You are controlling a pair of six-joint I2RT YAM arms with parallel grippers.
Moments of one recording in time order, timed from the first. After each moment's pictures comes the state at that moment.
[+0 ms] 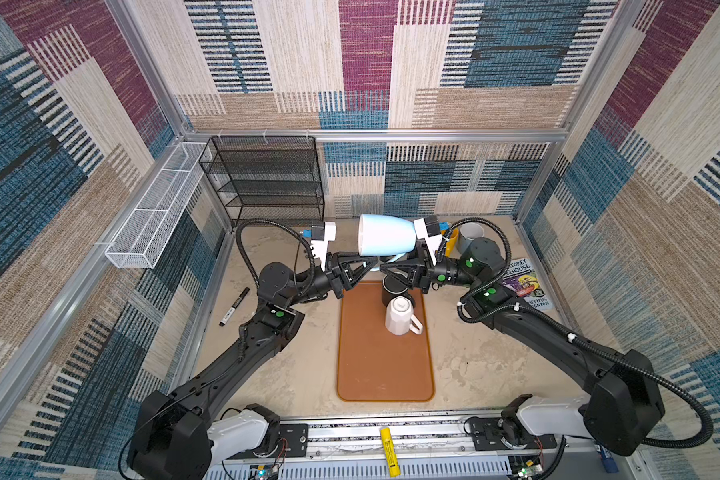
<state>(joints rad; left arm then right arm) -0.46 1.18 0.82 0.74 0.81 -0.79 0.55 1.32 0.99 0.54 -0.90 0.49</state>
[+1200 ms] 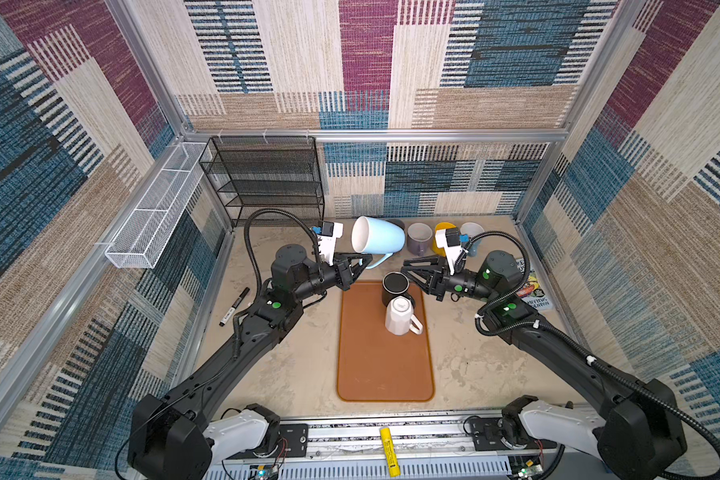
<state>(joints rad) -0.46 1.20 0.97 0.12 0.54 -0.53 0.42 1.16 0.81 0.40 -0.78 0.40</state>
